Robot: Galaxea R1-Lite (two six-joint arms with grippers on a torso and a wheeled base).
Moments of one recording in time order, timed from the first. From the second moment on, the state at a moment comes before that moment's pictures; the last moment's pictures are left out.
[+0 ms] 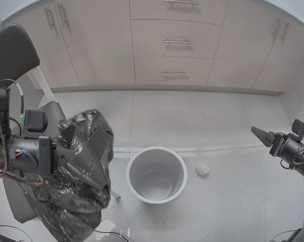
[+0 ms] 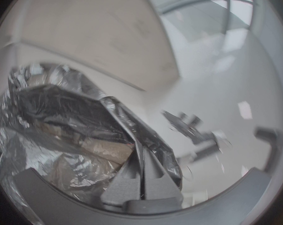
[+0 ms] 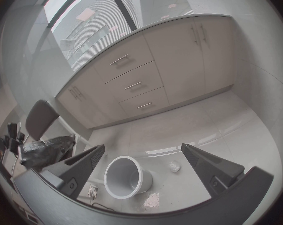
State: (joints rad) left arm -0.38 1.28 -0.76 -0.08 -0.75 -0.46; right arm 0.26 1.33 -0.35 -0.85 -0.01 0.34
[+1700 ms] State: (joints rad) left arm -1.02 1.17 -0.82 0.22 -0.54 0.50; right arm 1.03 1.71 -0.38 -0.87 -0.04 0.20
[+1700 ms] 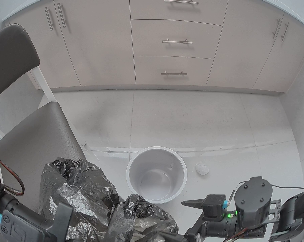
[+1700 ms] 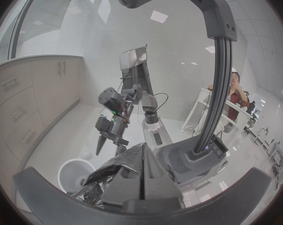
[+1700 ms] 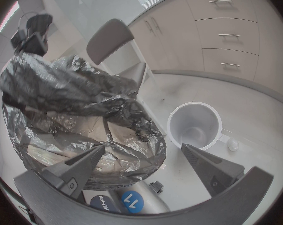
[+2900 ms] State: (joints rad) left arm -1.07 1.33 -0.82 -0.20 -0.46 0.39; right arm 0.90 1.69 -0.37 -0.93 -0.20 0.19
